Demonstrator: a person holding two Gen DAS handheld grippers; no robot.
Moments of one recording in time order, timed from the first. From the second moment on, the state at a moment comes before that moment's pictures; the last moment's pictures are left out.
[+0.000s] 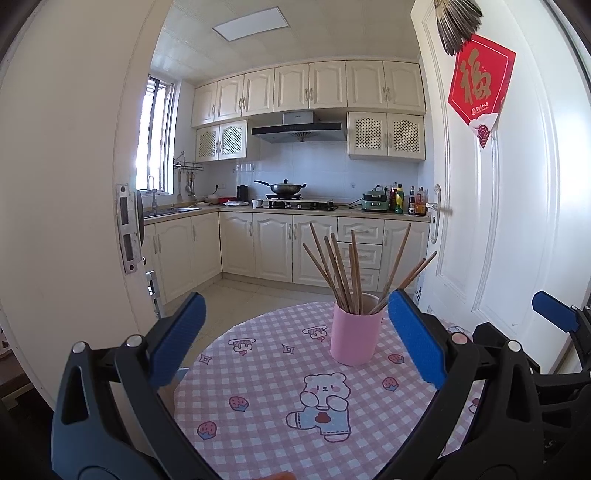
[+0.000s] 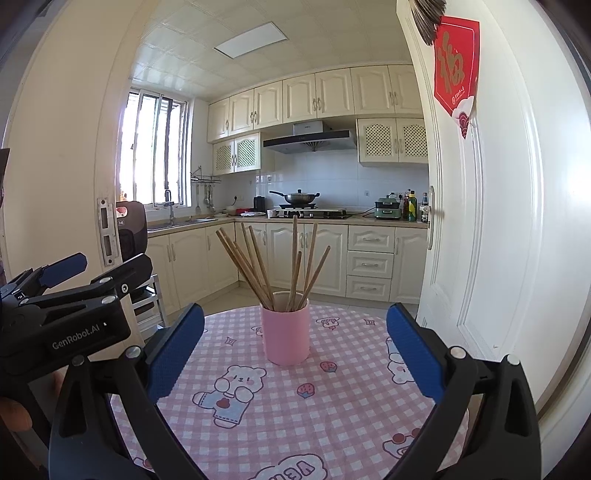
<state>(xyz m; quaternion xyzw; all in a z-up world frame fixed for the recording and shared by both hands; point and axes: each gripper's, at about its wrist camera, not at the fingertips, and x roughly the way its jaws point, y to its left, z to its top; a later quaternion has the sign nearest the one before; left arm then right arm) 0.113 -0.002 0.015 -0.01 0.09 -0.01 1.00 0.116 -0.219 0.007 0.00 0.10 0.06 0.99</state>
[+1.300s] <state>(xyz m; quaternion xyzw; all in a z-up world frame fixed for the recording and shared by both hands) 0.111 -0.005 0.013 0.00 0.09 -0.01 1.00 0.116 -0.219 0.004 0.01 0.11 0.06 0.99</state>
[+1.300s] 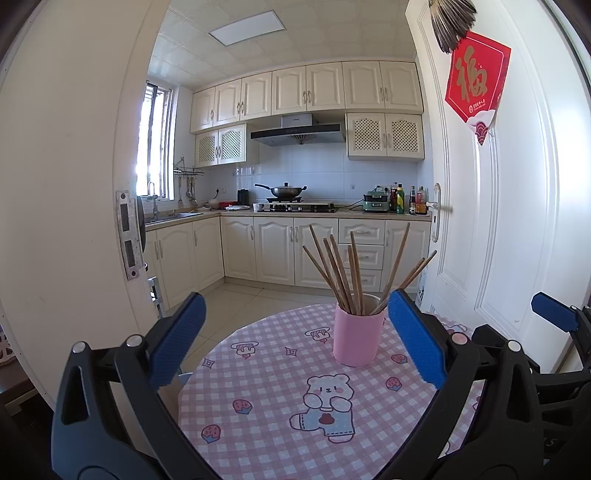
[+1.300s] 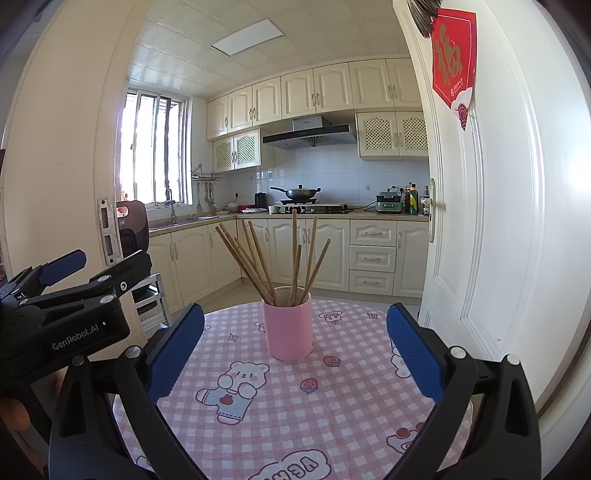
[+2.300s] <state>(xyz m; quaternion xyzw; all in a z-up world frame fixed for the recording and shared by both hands) 0.114 -0.001 0.011 0.01 0.09 0.00 1.00 0.119 -0.217 0.001 0.01 0.12 0.06 0.99</state>
